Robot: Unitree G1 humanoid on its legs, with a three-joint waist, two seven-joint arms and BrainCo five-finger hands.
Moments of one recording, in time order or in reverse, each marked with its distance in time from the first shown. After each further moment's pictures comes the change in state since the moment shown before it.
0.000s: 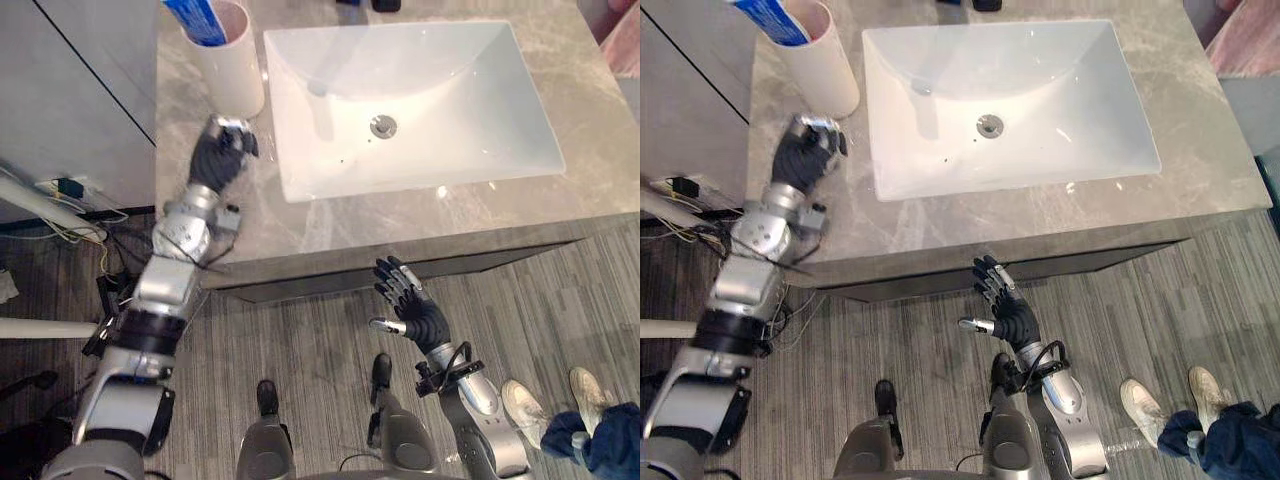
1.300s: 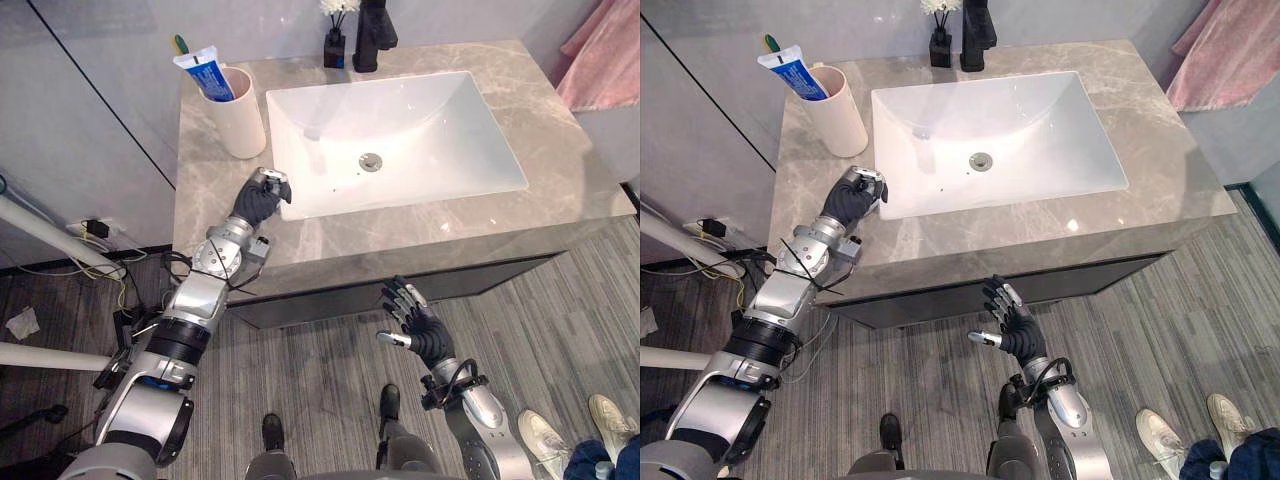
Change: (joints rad) left arm -0.077 -0.039 -0.107 0.205 0.042 0.050 -0.048; right arm 0.050 -0.002 -0.033 0.049 -0.003 0.022 -0.008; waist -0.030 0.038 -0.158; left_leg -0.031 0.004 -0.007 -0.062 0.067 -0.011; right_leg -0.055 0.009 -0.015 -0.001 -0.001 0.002
